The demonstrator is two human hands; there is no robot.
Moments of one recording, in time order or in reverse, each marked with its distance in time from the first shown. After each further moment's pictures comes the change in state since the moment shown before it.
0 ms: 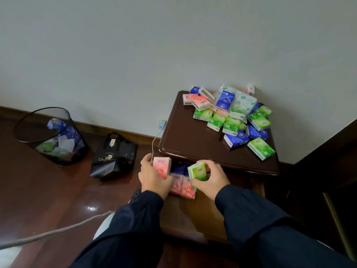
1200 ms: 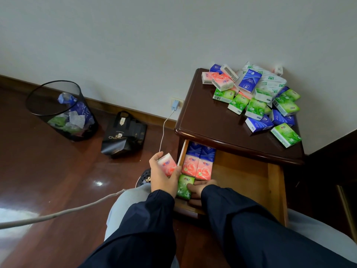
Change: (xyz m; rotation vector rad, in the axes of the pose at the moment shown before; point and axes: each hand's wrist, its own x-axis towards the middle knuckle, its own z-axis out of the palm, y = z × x) left_hand -0.032 -0.049 -0.007 -0.332 0.020 -0.065; right_hand -0.021 0.004 0.102 0.443 -0.105 0.808
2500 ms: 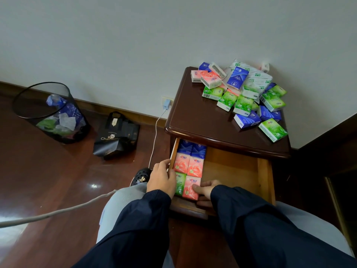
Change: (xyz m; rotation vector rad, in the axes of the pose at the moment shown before) left_hand 0.002 -0.009 0.013 0.577 -0.208 0.060; right_hand 0.021 0.015 -0.055 -0.109 -0.067 -0.012
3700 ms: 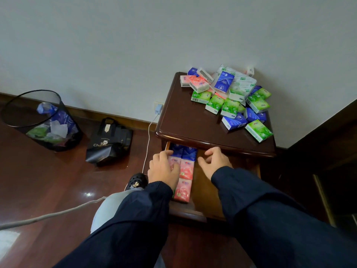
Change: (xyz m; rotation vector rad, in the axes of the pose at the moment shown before) left_hand 0.001 0.057 -0.001 0.068 0.077 0.084; right_hand -0.029 -0.059 -0.043 -0.592 0.483 -0.584
